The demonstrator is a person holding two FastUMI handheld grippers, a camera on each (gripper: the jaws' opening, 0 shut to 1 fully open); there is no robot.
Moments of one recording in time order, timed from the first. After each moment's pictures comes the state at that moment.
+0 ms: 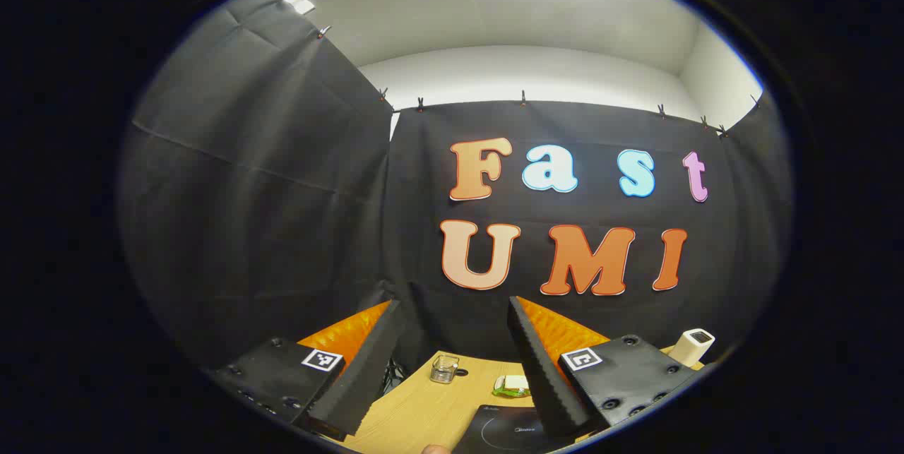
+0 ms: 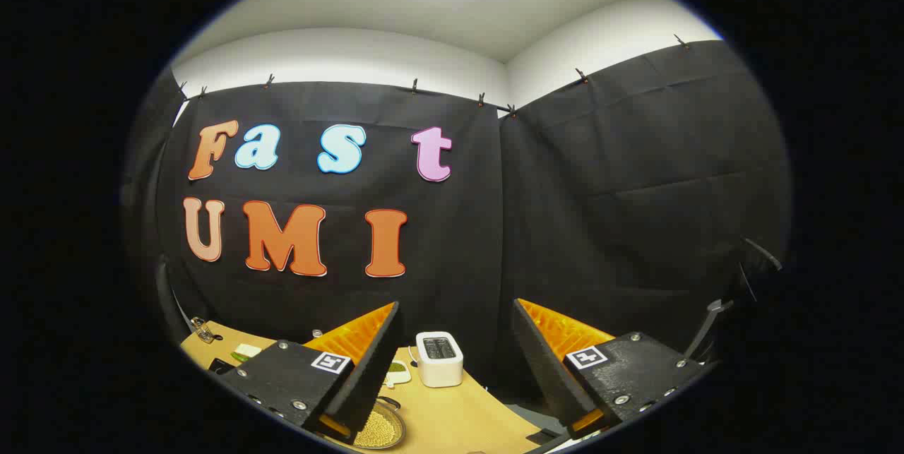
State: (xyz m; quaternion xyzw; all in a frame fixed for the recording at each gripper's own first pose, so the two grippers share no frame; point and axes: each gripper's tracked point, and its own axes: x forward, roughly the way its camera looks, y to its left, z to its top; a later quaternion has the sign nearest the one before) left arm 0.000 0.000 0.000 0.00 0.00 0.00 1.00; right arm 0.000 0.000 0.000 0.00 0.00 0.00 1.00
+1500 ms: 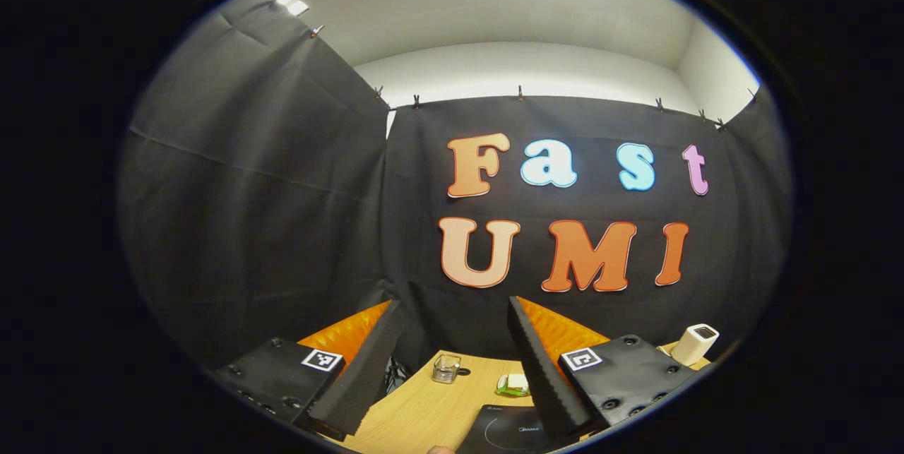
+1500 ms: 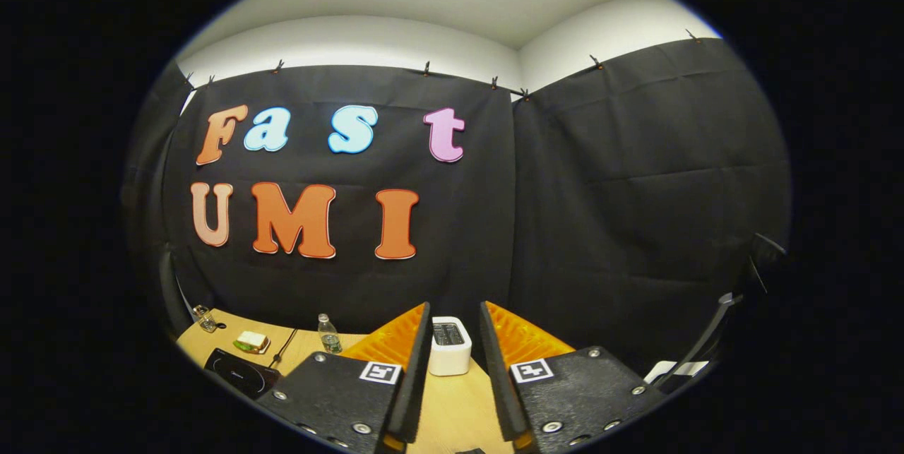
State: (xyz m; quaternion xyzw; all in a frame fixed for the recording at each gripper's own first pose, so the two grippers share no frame) left arm 0.015 -0.006 -0.009 0.01 0.00 0.00 1.00; right arm 0.004 0.021 -0.029 -0.02 0.05 0.03 1.00
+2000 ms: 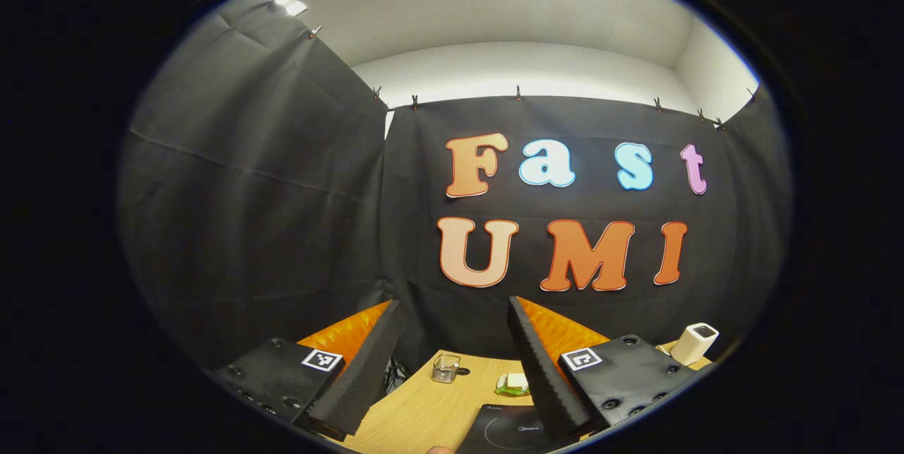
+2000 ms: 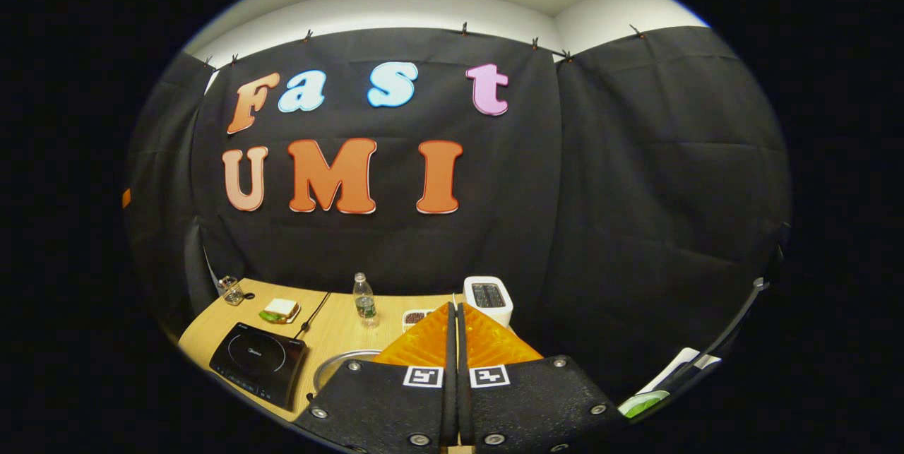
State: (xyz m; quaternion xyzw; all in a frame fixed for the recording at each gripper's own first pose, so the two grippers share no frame) left arm 0.011 -0.004 -0.010 0.01 0.00 0.00 1.00; right arm -0.006 0.073 -0.106 -0.03 0.16 0.12 0.98
